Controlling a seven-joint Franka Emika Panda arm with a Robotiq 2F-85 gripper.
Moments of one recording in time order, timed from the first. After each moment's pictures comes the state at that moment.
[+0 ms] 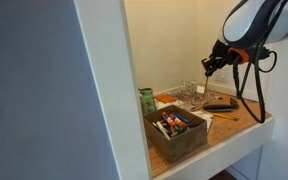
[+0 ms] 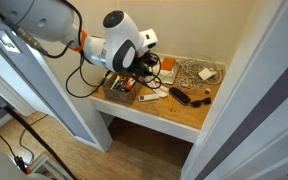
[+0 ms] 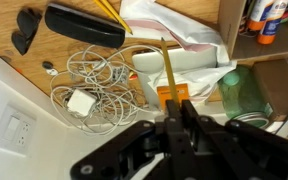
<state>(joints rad) -0.05 0.06 -0.03 -2.36 -0.02 3.08 0.02</state>
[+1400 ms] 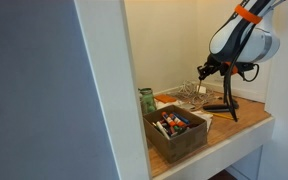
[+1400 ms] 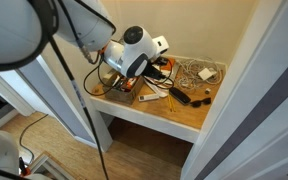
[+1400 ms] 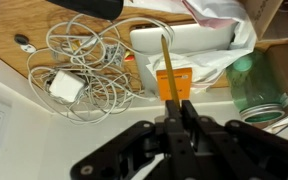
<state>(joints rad) -0.46 0.33 0.38 -2.19 0.12 3.25 -0.26</state>
